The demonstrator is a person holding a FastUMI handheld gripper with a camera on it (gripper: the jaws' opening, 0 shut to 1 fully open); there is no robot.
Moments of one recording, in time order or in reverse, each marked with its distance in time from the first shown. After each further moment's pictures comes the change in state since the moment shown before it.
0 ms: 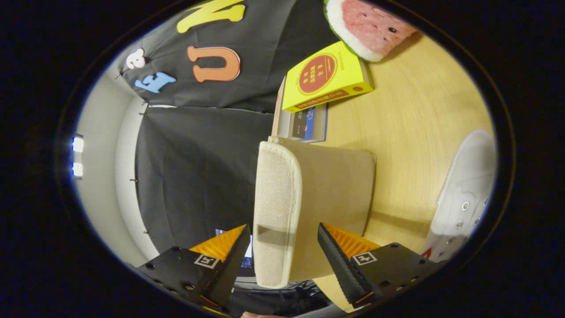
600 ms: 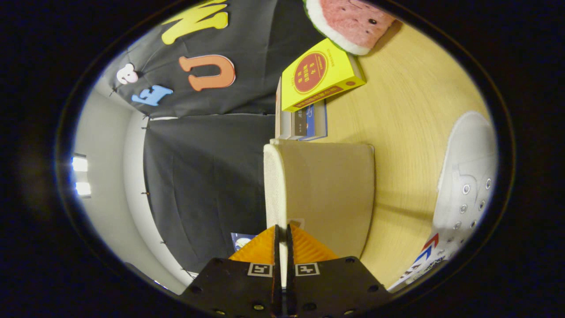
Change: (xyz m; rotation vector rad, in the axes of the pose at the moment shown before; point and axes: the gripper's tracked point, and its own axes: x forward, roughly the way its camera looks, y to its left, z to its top) arm -0.011 0.005 0.001 0.052 -0.005 -0.003
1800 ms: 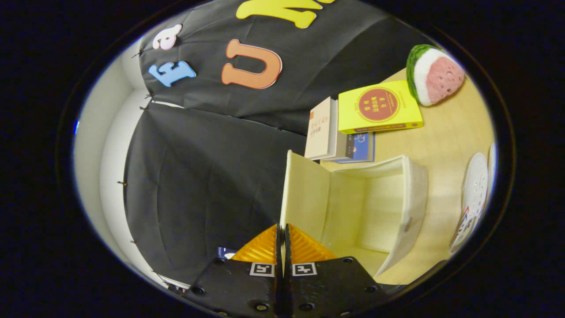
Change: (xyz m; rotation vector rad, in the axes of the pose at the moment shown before) arm 0.073 0.202 -0.008 -0.131 -0.186 -0.180
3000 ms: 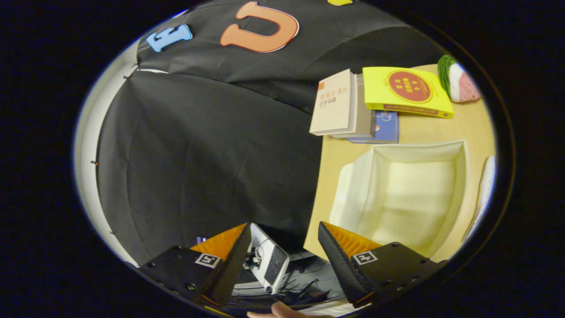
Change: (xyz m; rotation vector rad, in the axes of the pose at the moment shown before) arm 0.091 0.011 -0.037 -0.080 0.134 -0.225
